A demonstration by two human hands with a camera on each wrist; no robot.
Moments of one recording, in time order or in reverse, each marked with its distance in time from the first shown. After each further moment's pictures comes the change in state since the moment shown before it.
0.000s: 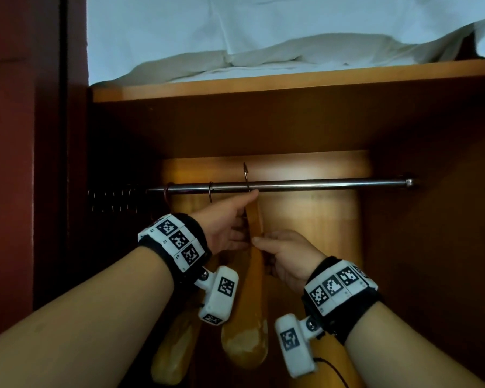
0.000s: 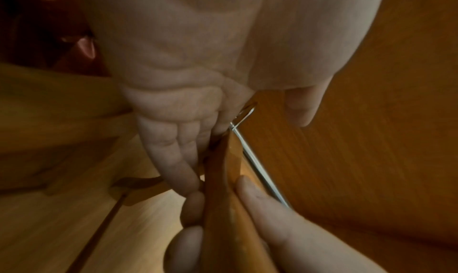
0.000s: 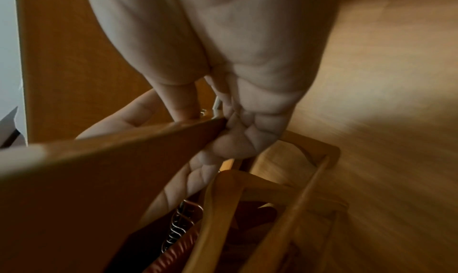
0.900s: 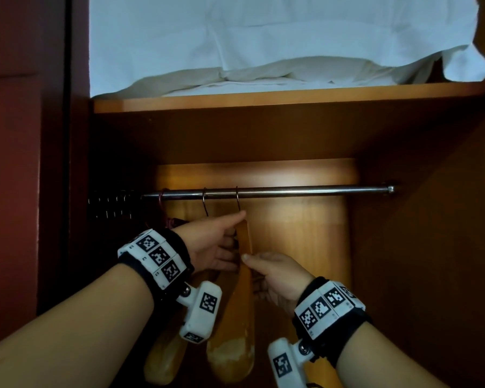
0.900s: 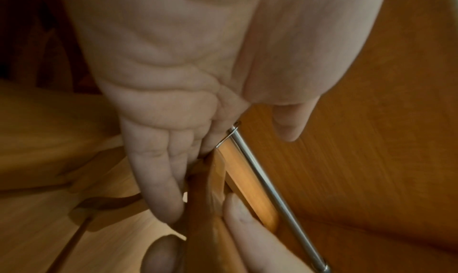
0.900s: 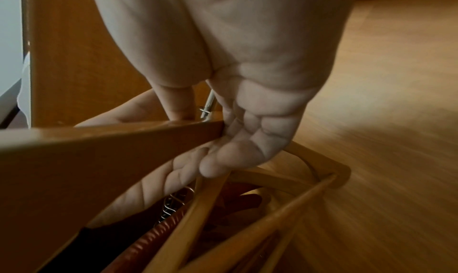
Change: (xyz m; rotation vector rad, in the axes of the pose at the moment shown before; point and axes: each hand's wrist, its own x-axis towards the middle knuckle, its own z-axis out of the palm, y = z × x) left_hand -0.022 -0.010 -0.007 0.023 -0.025 -0.098; right_hand -0.023 0.016 0.009 -0.026 -0.026 0.090
